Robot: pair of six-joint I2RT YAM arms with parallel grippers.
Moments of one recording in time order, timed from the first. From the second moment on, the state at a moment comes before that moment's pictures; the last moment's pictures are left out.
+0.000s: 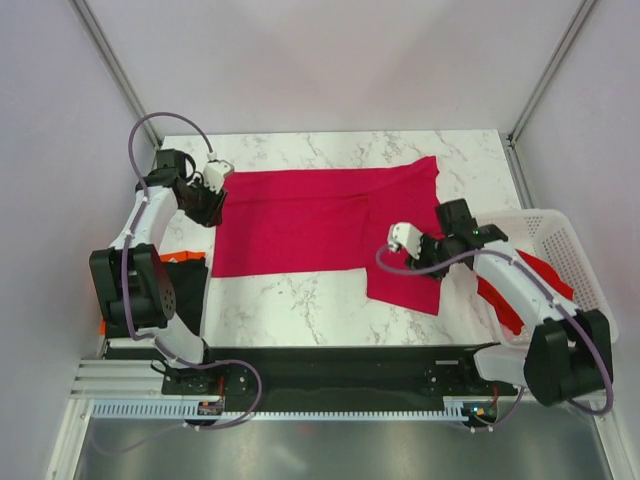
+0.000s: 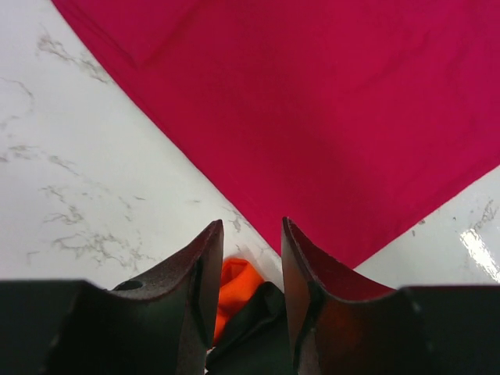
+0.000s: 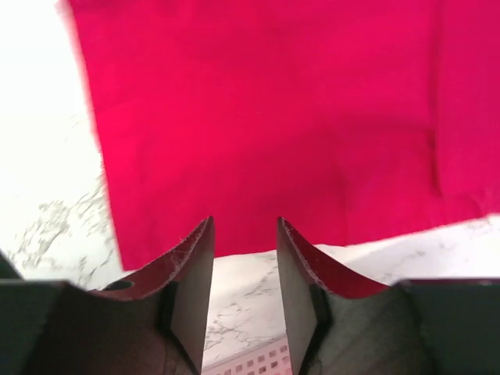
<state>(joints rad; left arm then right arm) 0.12 1.66 1.34 -0.74 0.38 0.69 0.21 1.33 0.93 -0.72 -0.35 -0.92</state>
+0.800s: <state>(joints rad) 0.11 1.70 1.33 -0.79 0.39 0.67 0.30 1.18 0.69 -0.95 -0.29 -1.40</state>
